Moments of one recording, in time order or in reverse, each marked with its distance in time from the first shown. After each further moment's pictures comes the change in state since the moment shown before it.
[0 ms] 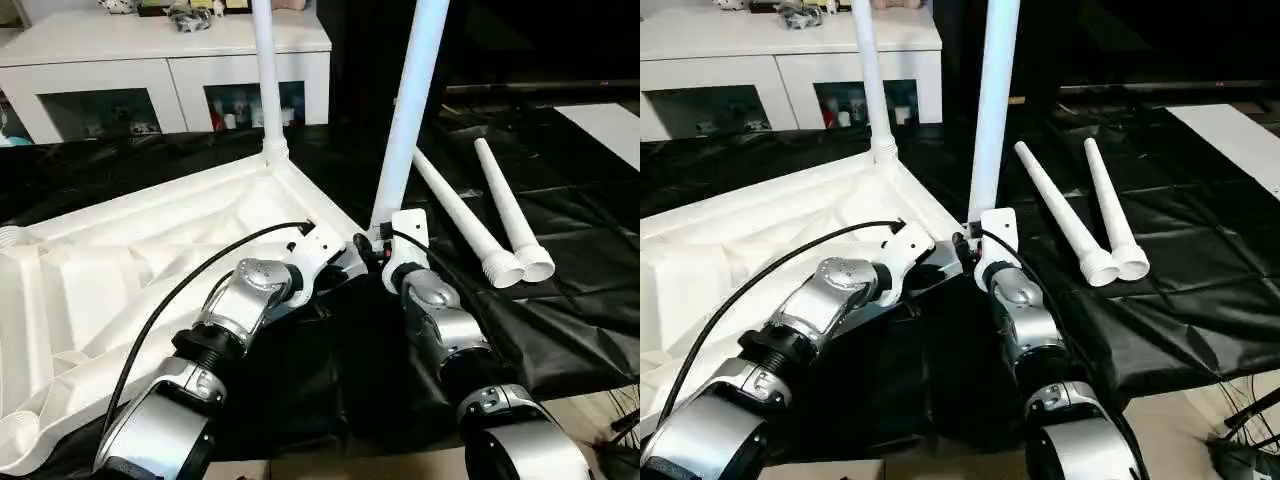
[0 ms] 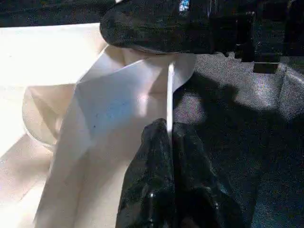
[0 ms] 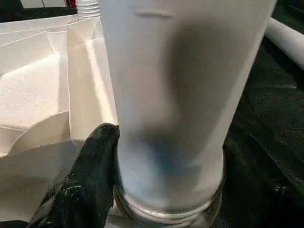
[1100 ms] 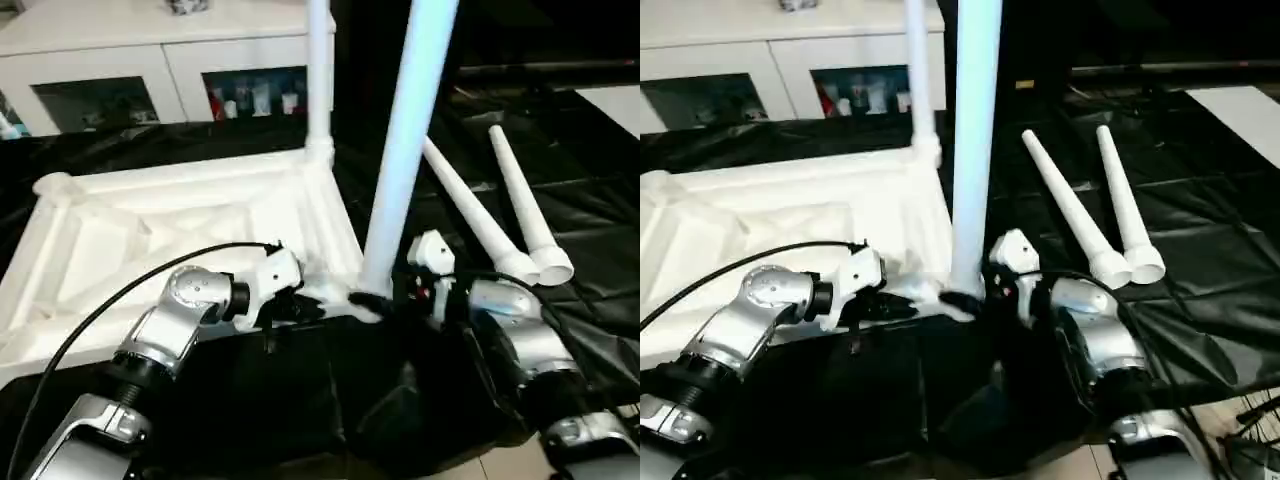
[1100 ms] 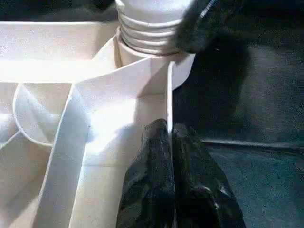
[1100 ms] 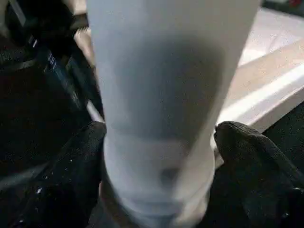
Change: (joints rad) left arm 0.195 0.280 -0.028 -0.291 -0.102 -0.170 -0.501; right arm 0.172 -0.371 0.175 -0.273 0.102 -0.088 0.959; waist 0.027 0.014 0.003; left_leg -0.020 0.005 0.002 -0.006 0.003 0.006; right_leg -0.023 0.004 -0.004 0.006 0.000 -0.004
